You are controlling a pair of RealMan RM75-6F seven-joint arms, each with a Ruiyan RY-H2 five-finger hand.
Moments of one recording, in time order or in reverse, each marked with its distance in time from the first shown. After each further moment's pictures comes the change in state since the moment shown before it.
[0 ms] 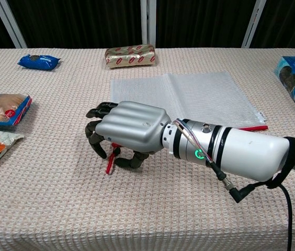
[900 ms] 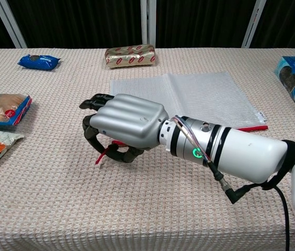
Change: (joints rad) left arm -0.027 -0.011 -0.002 0.022 0.024 -0.023 -0.059; right arm -0.006 -0.023 -0.010 0.029 -0.040 0.108 0.040
